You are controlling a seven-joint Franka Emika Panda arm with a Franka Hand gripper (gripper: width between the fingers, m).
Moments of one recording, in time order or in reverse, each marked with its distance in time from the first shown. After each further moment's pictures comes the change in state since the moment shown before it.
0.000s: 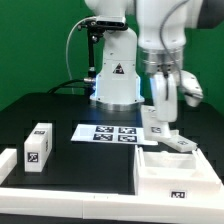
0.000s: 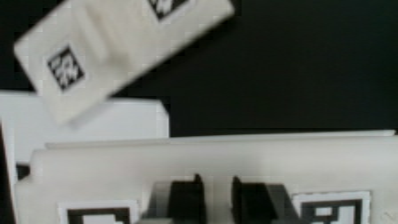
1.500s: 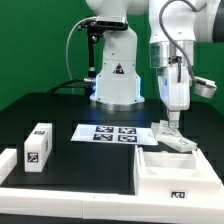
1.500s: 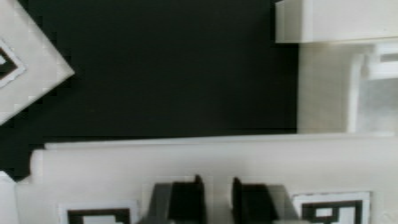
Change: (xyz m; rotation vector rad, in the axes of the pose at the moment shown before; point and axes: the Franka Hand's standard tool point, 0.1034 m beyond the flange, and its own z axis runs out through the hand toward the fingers) arm -0.006 -0.041 -0.003 0.371 0.003 0.003
